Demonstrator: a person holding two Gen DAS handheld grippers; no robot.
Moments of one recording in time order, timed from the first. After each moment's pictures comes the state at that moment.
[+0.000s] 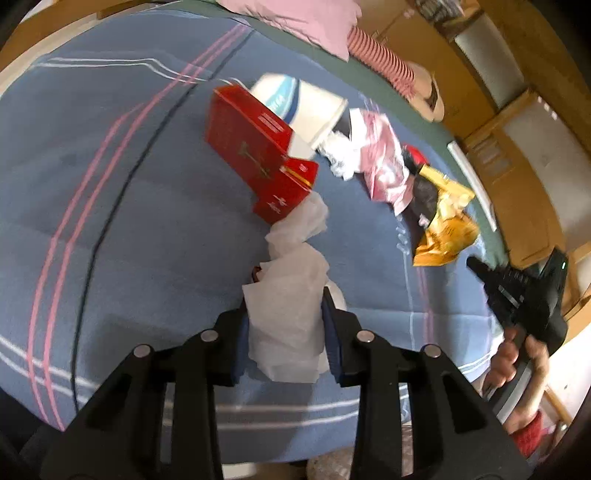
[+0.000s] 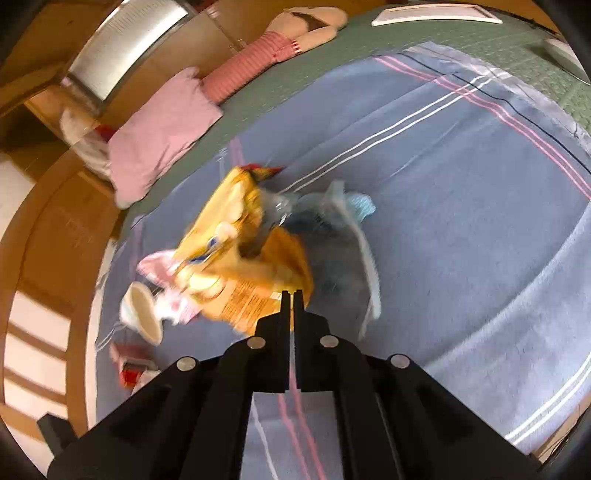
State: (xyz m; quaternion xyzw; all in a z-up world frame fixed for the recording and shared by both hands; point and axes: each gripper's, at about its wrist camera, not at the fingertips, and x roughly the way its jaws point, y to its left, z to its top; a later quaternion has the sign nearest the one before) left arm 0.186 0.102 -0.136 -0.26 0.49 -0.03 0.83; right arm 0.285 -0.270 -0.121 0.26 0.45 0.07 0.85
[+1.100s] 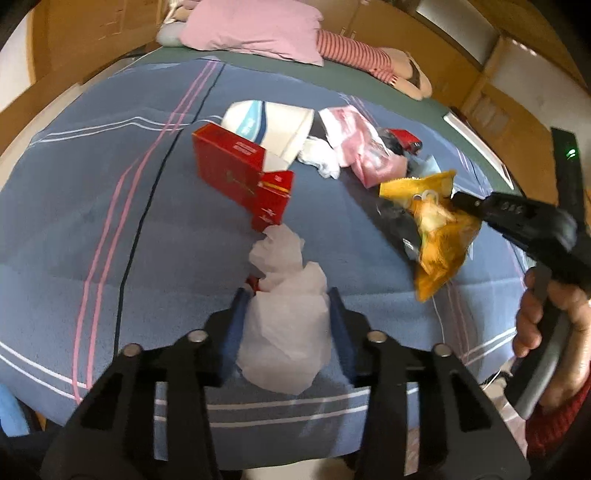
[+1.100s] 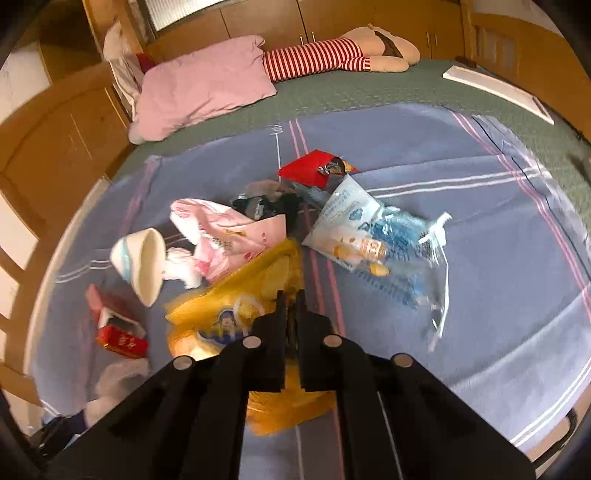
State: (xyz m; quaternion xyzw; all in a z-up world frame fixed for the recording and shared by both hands) left arm 0.179 0.069 -0.116 -0.12 0.47 -0.02 0.87; right arm 0.285 -0.174 -0.100 0.10 0.44 0.09 0.89
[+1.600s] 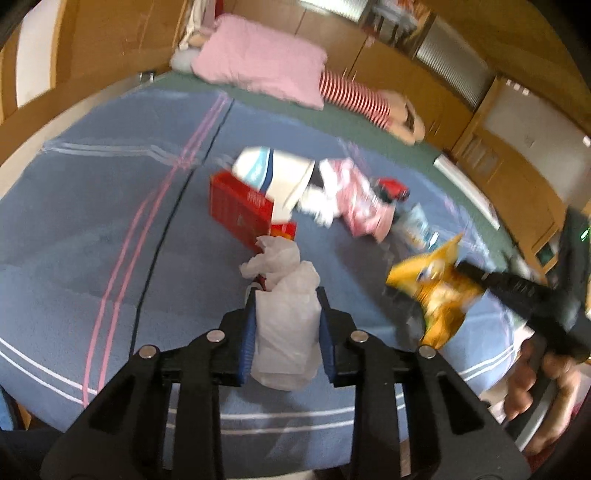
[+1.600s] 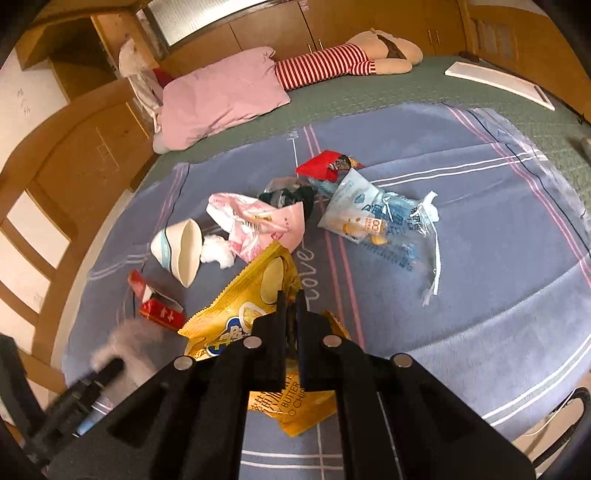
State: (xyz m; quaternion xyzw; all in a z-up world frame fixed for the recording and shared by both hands) left arm 0.155 0.092 -0.085 -0.17 0.39 -0.02 0.91; right arm 0.238 -0.178 -0.080 0.12 0.43 0.12 0.89
